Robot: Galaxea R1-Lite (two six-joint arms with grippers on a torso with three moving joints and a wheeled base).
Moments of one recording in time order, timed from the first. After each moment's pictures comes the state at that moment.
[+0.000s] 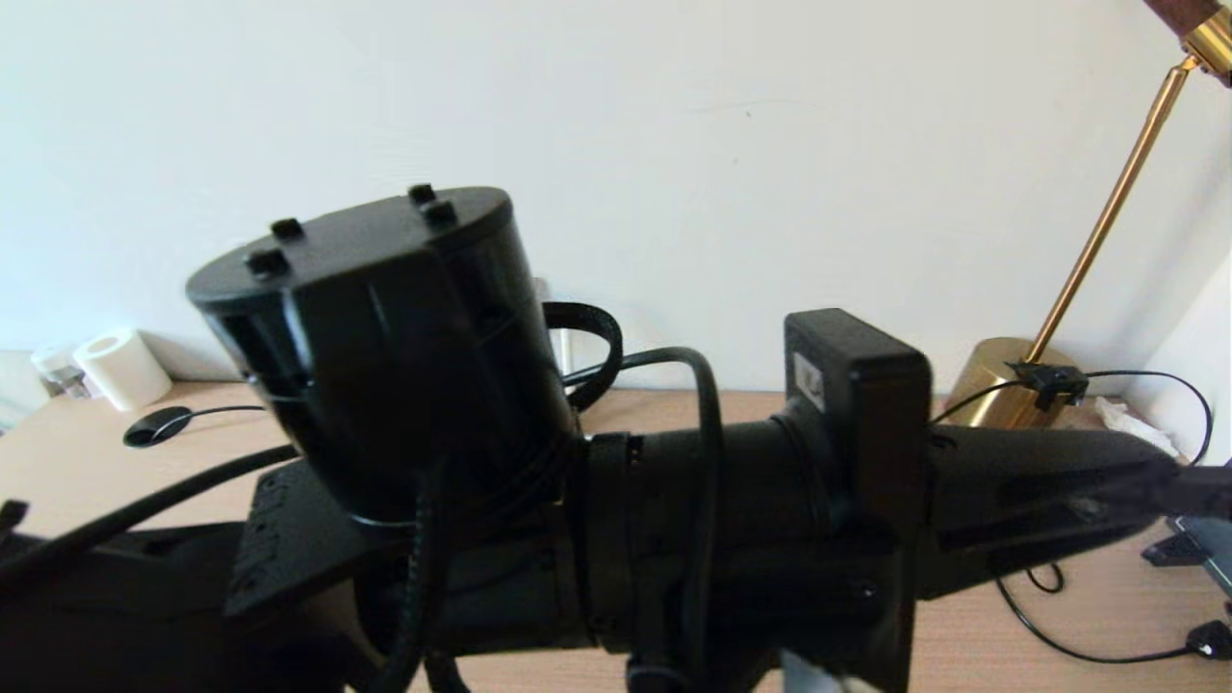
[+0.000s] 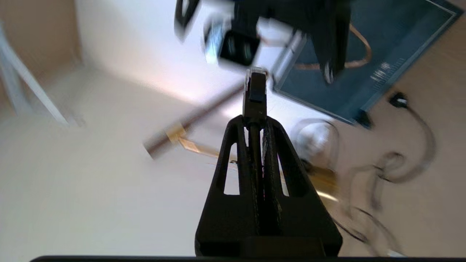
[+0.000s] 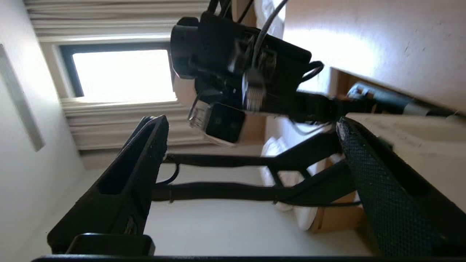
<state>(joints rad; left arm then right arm) -1.06 1.70 -1.02 -0.88 -0.49 1.31 0.23 0.90 -0.92 0.14 1.03 1.32</state>
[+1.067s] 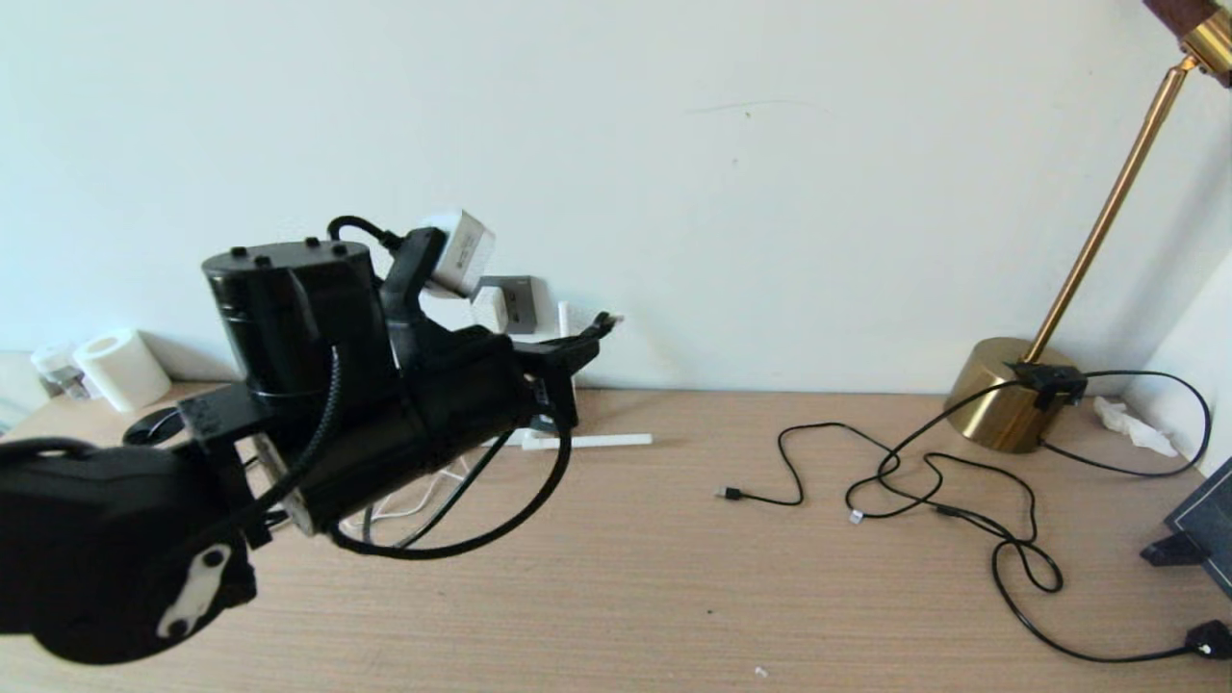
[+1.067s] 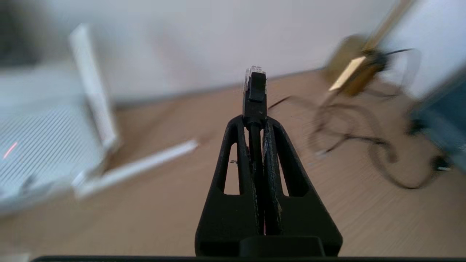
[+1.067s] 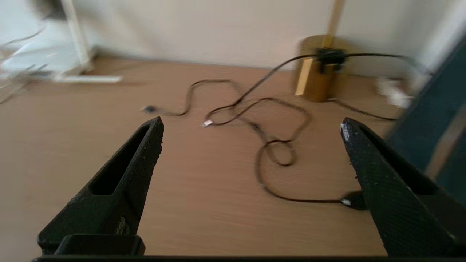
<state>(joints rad) -0.62 1.64 -0.87 -0.72 0.02 -0.16 0.15 0.39 -0.61 0.27 -0.05 0.02</state>
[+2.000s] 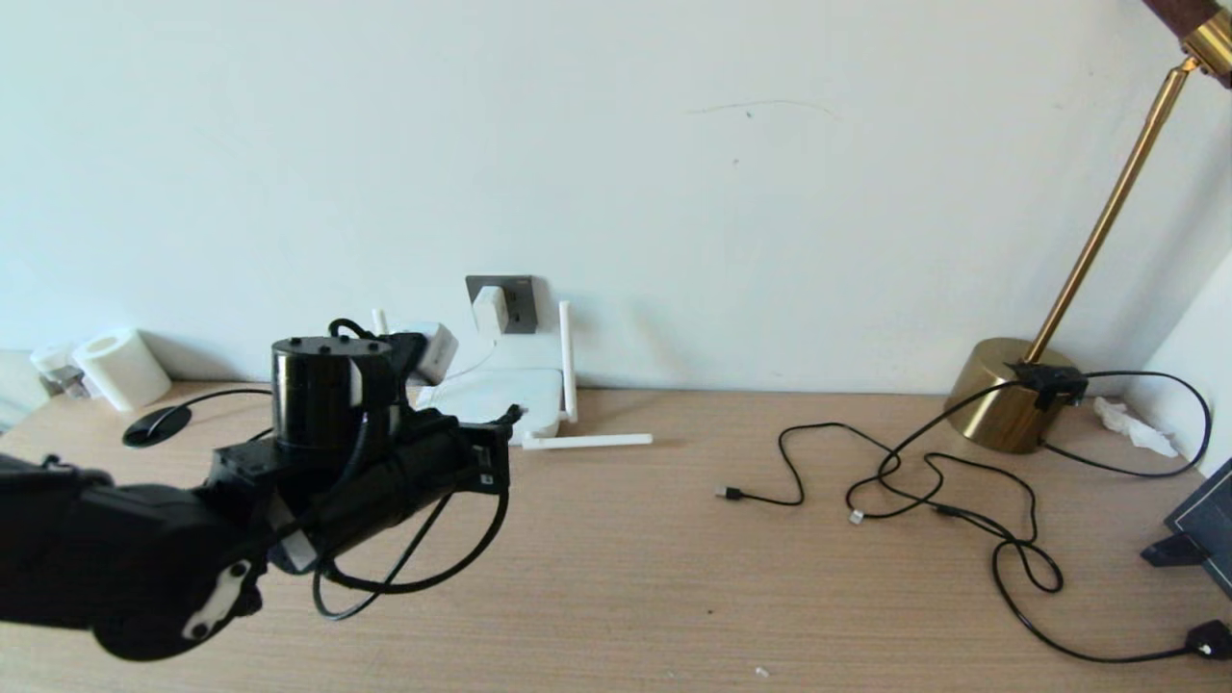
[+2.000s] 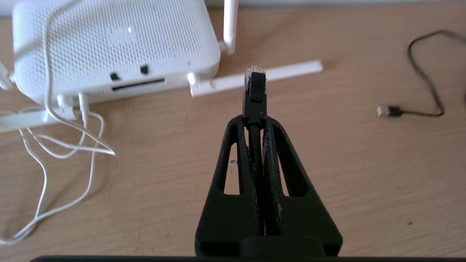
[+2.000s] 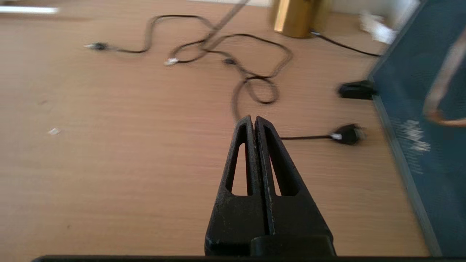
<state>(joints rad) -0.47 1.71 -0.74 -0.64 0.16 -0.13 -0.03 0.18 -0.31 0.27 0.01 -0.04</state>
